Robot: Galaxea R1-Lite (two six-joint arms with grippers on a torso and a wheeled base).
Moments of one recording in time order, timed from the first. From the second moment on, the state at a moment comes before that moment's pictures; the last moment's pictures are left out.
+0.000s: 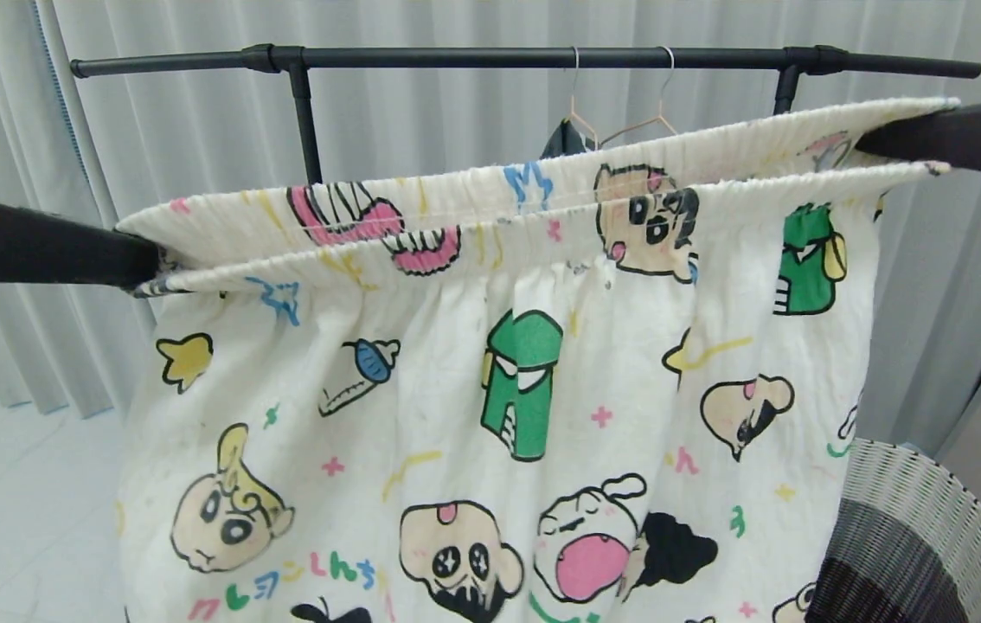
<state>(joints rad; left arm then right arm) -0.65 1.25 -1.75 0.98 -0.26 -0.16 0.98 1.25 -1.46 0.34 -0.16 -0.02</state>
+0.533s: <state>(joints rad) -0.65 1.18 -1.36 0.46 -0.24 0.12 0.98 1.20 -1.53 0.56 -0.11 -0.02</state>
